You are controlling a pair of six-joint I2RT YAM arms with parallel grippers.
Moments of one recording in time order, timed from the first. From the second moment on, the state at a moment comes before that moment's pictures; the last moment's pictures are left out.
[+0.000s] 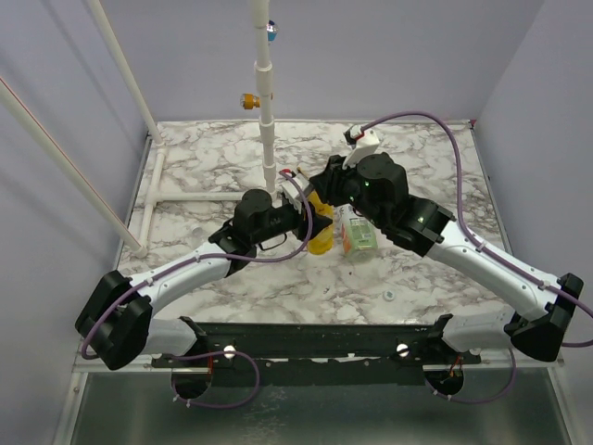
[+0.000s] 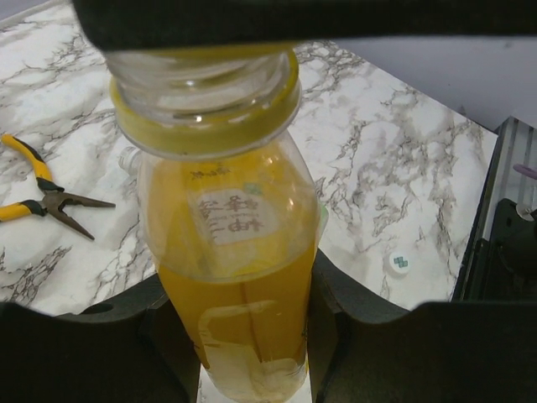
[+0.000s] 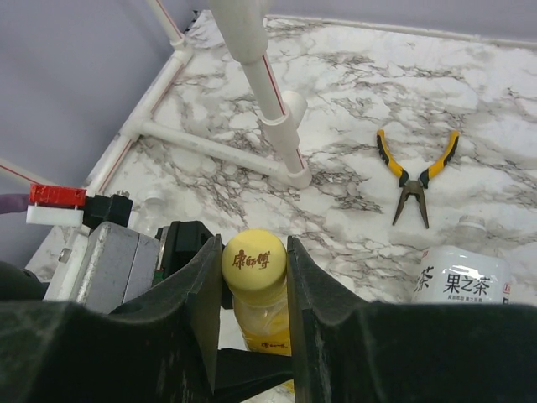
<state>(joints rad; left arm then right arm) -0.73 1.29 0.75 0.42 0.31 -0.16 0.91 1.29 1.32 -0.29 0.32 0.38</state>
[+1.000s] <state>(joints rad) -0.71 1.28 0.81 0.25 0.38 -0.08 0.91 1.31 1.38 -0.39 0.33 0.36</state>
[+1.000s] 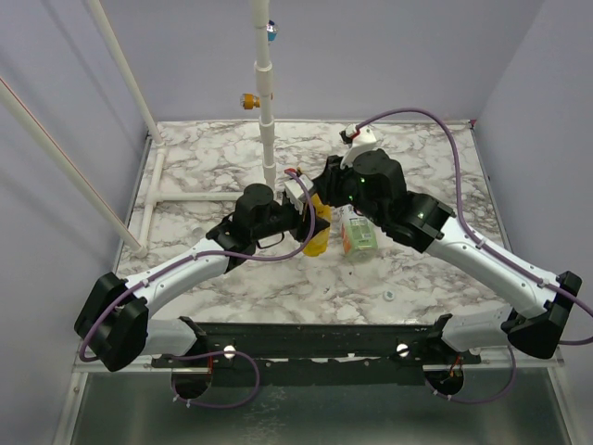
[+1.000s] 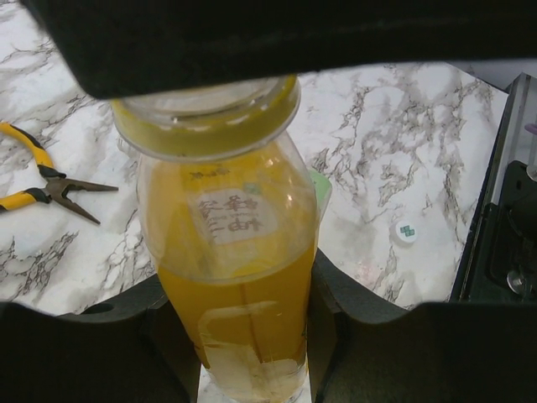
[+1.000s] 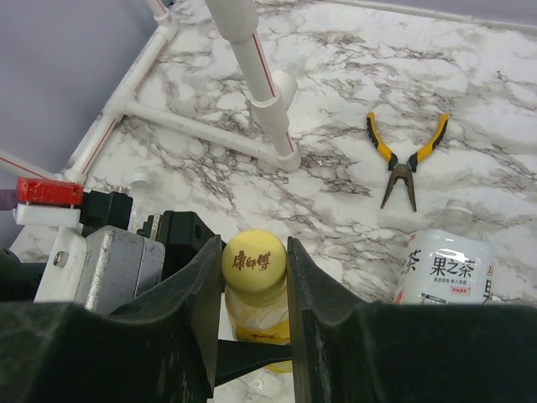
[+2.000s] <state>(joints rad) -0.71 1.29 0.84 0.25 0.38 -0.07 0.92 1.32 1.41 -0.42 0.34 0.36</state>
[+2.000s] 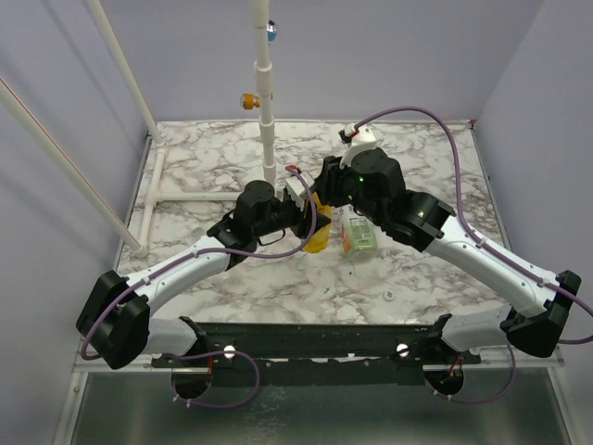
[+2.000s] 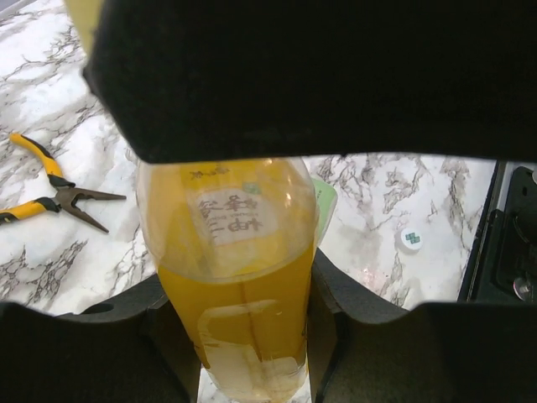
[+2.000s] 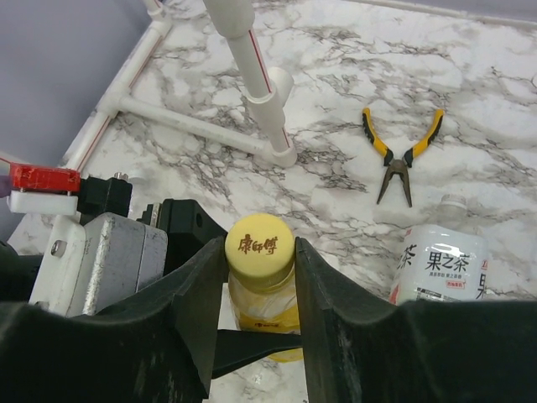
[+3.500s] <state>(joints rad) -0.70 1.25 0.84 0.27 0.41 -0.06 0.88 1.25 1.41 -0.45 0.19 0.29</state>
